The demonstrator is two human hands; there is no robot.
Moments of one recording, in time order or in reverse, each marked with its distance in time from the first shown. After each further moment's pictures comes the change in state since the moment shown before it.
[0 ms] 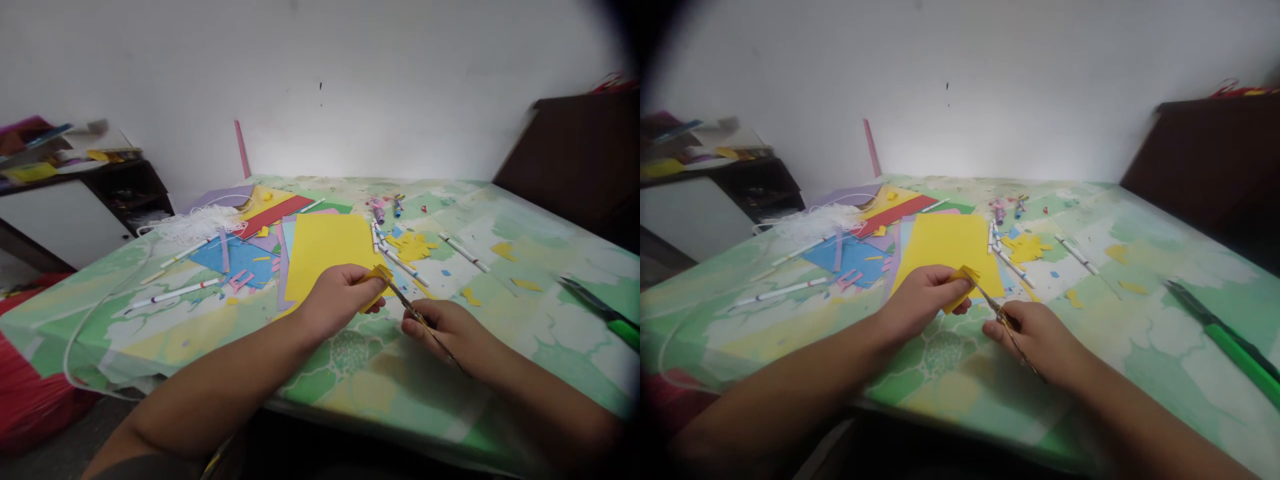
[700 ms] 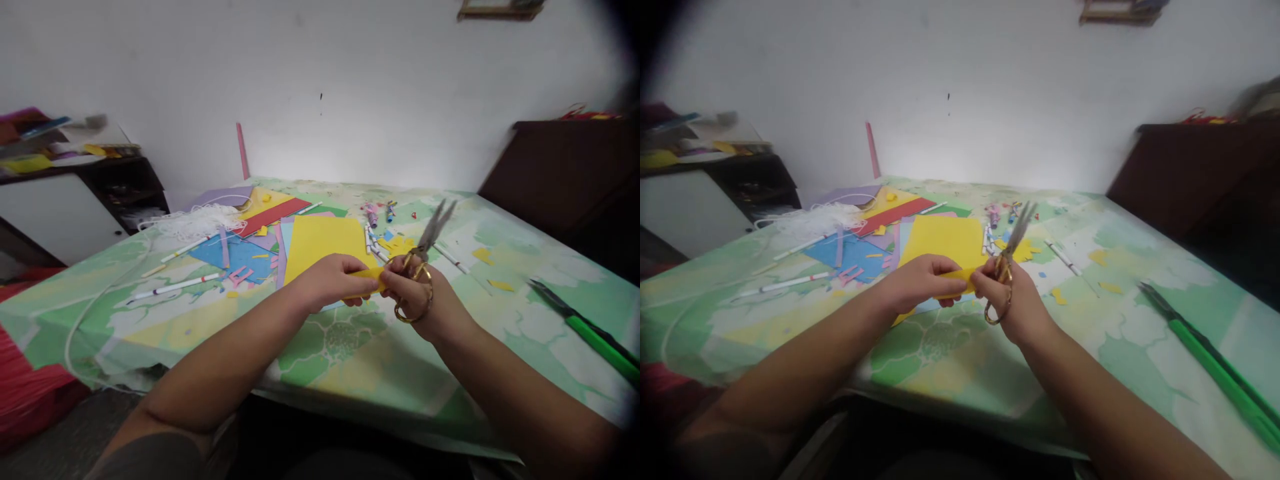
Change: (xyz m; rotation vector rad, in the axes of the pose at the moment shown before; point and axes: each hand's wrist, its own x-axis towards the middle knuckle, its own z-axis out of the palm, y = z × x) left_hand 0.007 0.008 -0.016 0.141 -0.213 0.067; right_hand 0.030 -0.032 0.005 0.862 0.423 -0.016
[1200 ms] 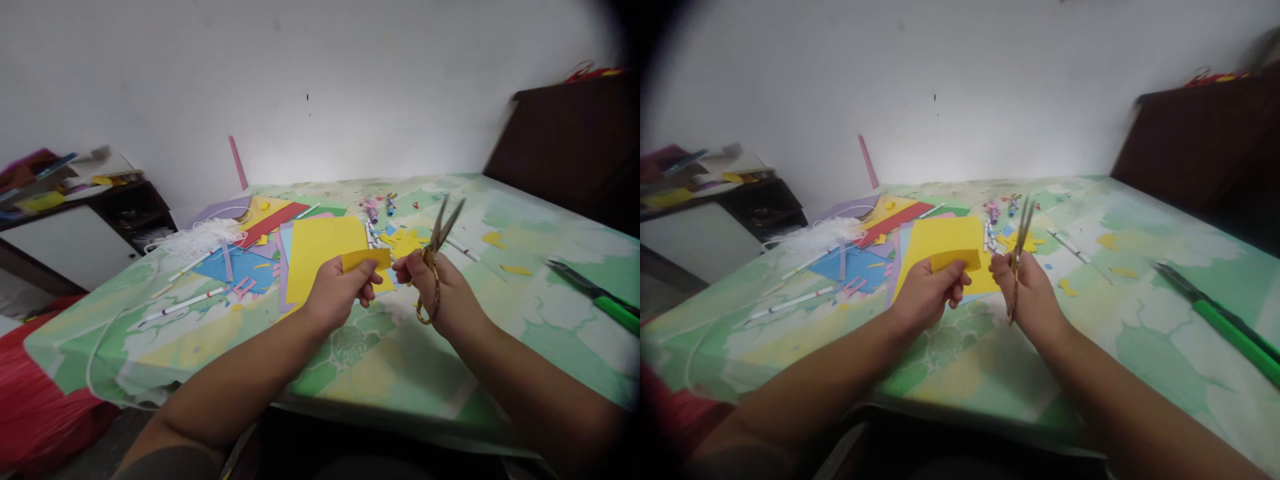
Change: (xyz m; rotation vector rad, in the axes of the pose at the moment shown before) left_hand 0.012 -0.019 0.027 -0.415 0.268 0.140; right_hand -0.005 0.008 -0.015 -0.313 0.163 -0.101
